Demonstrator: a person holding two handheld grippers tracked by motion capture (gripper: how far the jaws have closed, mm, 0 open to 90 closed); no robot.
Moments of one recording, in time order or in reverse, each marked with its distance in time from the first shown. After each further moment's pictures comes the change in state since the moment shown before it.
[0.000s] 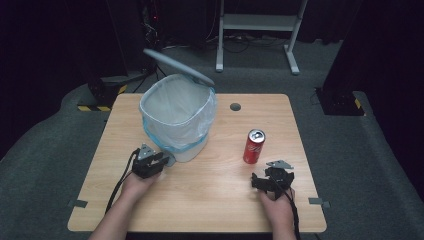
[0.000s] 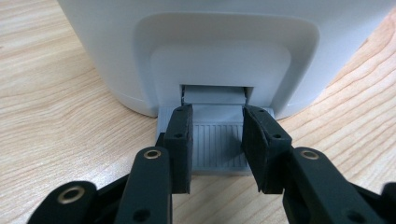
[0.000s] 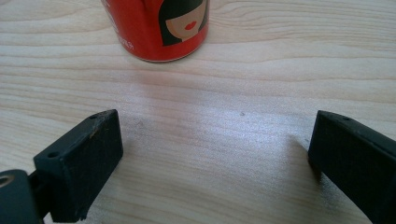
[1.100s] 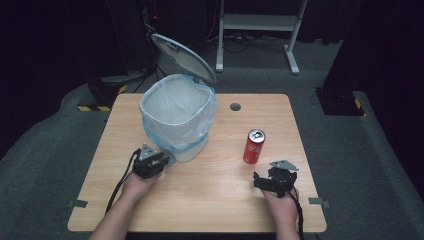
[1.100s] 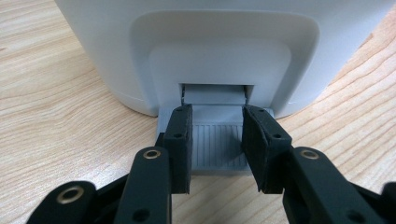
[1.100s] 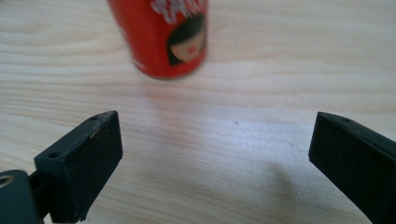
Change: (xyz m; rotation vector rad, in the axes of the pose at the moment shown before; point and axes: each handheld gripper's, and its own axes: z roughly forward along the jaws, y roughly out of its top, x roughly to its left) left arm 0.000 0.000 0.001 0.004 0.001 0.000; right arm -0.001 0.004 -0.019 -0.071 0.026 0.000
